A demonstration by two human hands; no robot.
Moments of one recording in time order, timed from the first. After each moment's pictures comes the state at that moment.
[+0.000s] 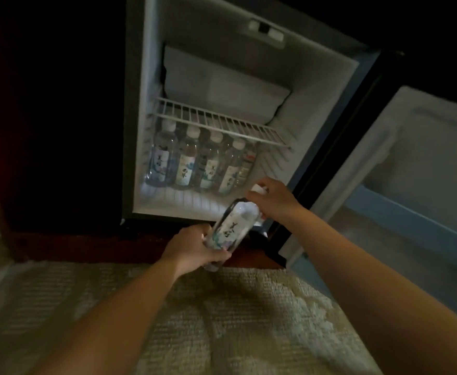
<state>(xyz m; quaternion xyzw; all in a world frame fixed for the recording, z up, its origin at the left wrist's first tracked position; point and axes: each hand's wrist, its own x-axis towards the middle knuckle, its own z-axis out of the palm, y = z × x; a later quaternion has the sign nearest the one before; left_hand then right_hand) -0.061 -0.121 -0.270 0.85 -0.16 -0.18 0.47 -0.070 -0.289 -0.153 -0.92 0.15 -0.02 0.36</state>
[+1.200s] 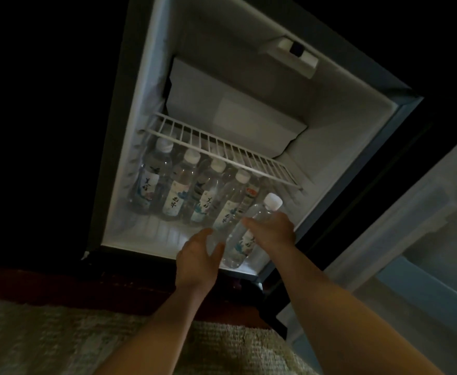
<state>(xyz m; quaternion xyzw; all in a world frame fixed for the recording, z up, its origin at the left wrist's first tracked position) -0.001 -0.196 -0.279 0.80 -0.03 0.03 0.60 0.012 -0.316 -0.189 -0.89 0.27 -0.13 0.34</state>
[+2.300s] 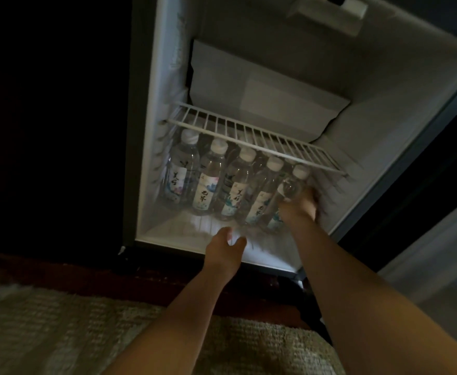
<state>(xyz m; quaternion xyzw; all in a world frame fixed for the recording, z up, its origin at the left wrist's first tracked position) 0.029 -0.192 -0.287 0.81 0.01 -0.12 0.57 0.081 -0.330 -0.217 -0.88 0.30 -0.17 0.32</state>
